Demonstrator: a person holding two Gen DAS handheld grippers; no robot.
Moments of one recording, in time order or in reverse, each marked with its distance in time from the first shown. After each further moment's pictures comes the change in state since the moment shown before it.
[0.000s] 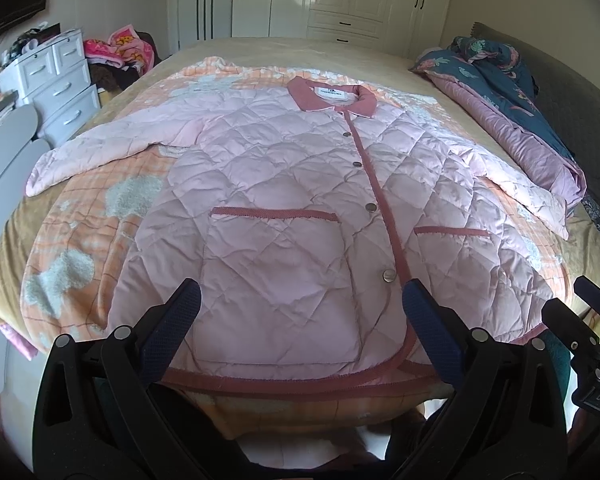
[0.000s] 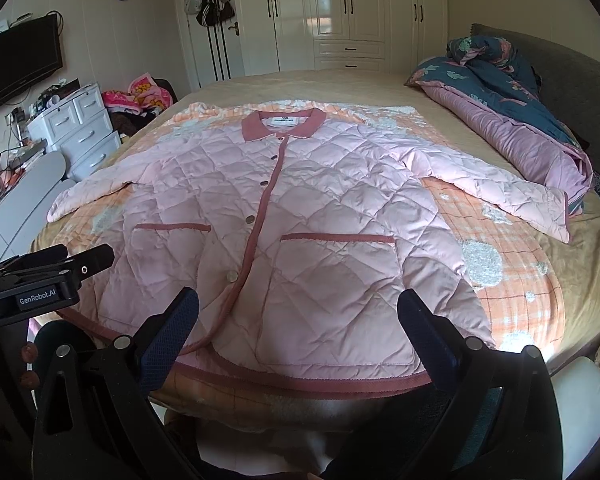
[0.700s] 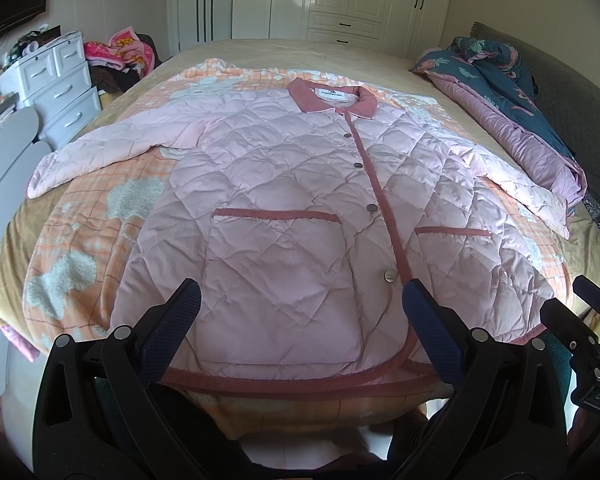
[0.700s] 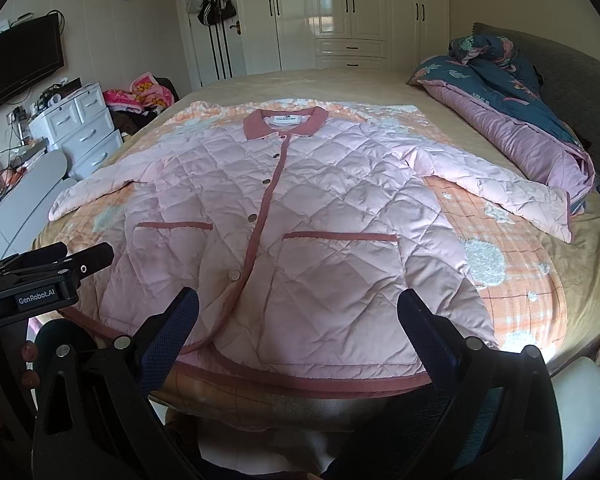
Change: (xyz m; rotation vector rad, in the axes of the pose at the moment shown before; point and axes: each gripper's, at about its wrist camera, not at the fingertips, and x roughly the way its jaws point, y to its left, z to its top) left arm -0.001 -0.002 0.000 0.006 -0.004 0.008; right arm 0.002 0.001 -0.002 0.000 0.002 0.004
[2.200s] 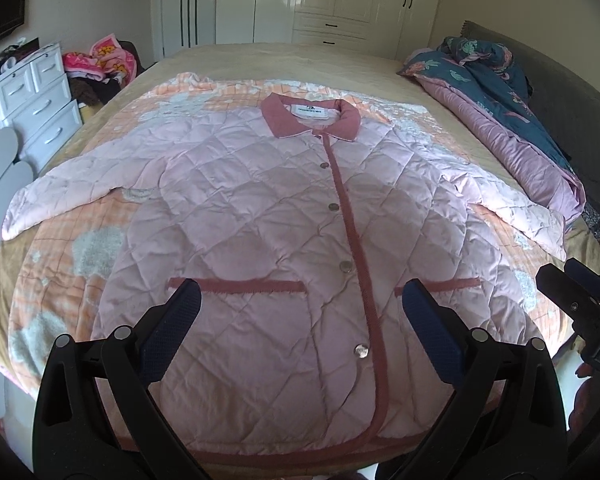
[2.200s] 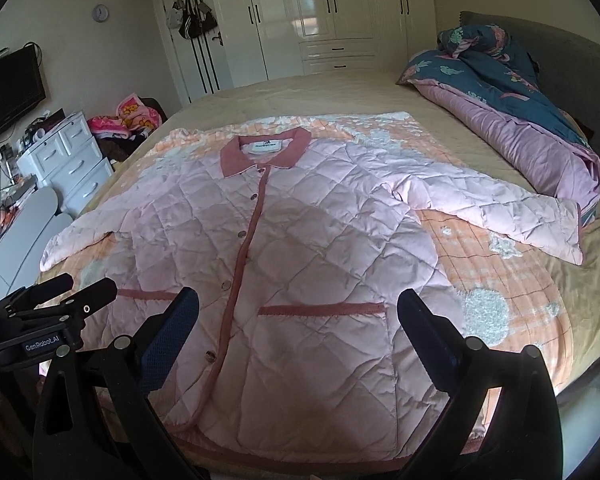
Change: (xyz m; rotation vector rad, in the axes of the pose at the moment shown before) left arm 0.040 -0.033 0.070 0.028 0.002 -0.042; right arm 0.044 -0.047 0.085 0.087 -0.010 0.016
